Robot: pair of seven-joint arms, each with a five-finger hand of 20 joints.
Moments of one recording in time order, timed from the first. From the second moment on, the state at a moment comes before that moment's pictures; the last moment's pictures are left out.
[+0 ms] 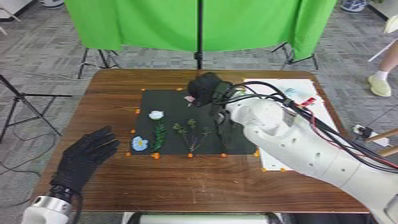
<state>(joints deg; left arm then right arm) 131.7 -61.3 -103.1 -117.0 39.4 -6.1 5.0 -44.9 -57.1 25.1 -85.7 -129.7 2.8 2.3</state>
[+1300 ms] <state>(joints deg) 131.3 -61.2 -102.9 -116.4 39.4 -6.7 4.8 -48.0 -62.6 25.4 -82.2 -132.5 -2.1 4.4</state>
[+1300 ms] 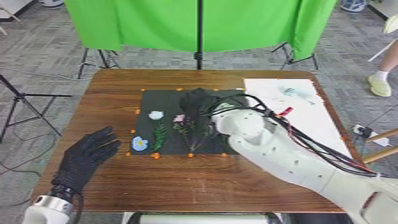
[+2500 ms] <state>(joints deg) 132.9 -61.7 -103.9 -116.6 39.4 -6.8 4.8 -65.9 -37.1 47.6 -89.4 -123.7 1.5 20.6</state>
